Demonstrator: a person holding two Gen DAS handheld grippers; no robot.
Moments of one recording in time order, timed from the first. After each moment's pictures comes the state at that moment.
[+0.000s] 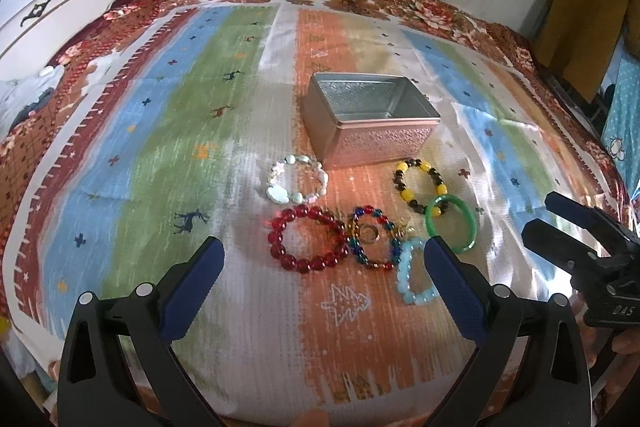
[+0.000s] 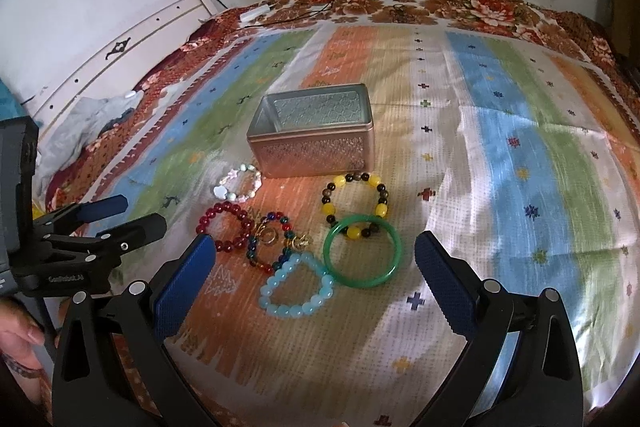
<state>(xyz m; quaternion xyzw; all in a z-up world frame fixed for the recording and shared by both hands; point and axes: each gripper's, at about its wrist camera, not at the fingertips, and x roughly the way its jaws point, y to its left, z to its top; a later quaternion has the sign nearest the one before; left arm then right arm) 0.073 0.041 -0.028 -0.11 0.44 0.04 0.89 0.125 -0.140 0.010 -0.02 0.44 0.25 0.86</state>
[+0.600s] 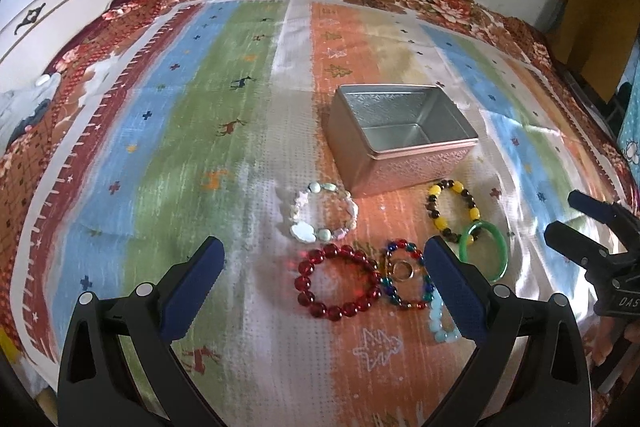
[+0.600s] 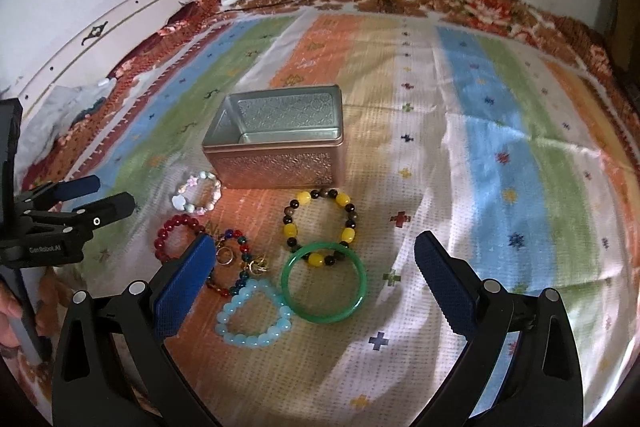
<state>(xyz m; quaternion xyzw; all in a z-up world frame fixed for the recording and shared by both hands) 0.120 0.067 -0.034 -0.10 0.46 0.05 0.88 0.176 -0.137 0.001 -0.05 0.47 0.23 0.85</state>
